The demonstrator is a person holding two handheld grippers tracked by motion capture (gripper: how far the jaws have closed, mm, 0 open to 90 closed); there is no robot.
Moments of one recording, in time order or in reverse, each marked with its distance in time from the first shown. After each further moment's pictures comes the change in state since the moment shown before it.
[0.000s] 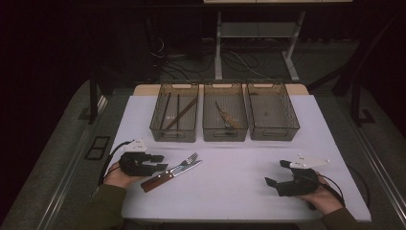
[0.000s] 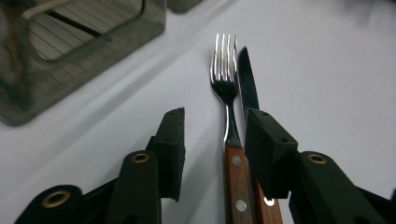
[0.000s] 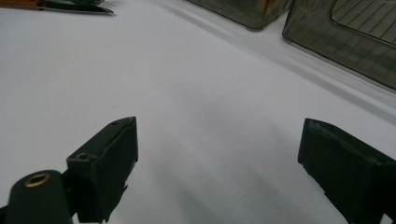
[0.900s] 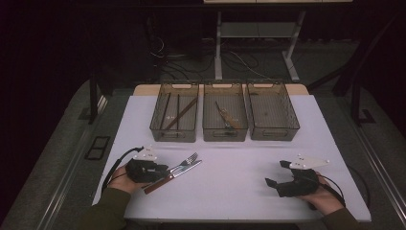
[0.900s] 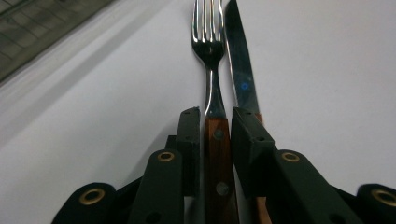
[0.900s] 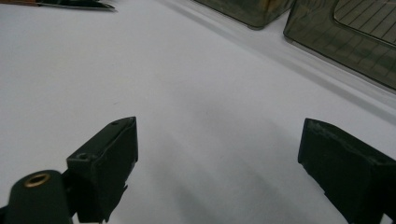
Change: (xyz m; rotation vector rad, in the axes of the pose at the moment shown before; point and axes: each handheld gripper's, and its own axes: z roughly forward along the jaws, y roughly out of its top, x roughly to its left) left arm -0.019 -0.003 0.017 0.140 0.048 0.098; right arm 0.001 0.000 -0.001 0.008 -0.003 -0.016
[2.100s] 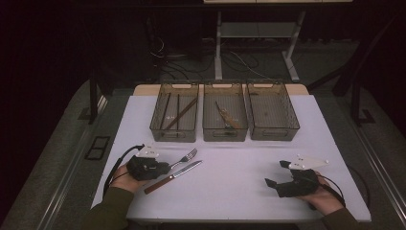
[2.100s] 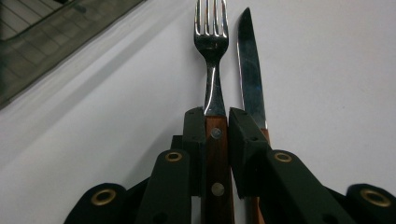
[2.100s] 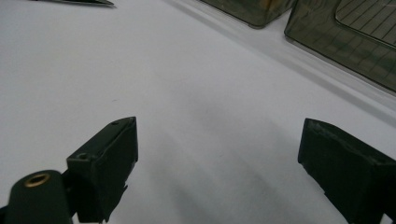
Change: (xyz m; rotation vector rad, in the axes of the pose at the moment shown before) left arm -0.001 0.014 -0.005 -0.002 0.035 -0.060; right arm 0.001 0.000 0.001 0.006 -0.005 -0.019
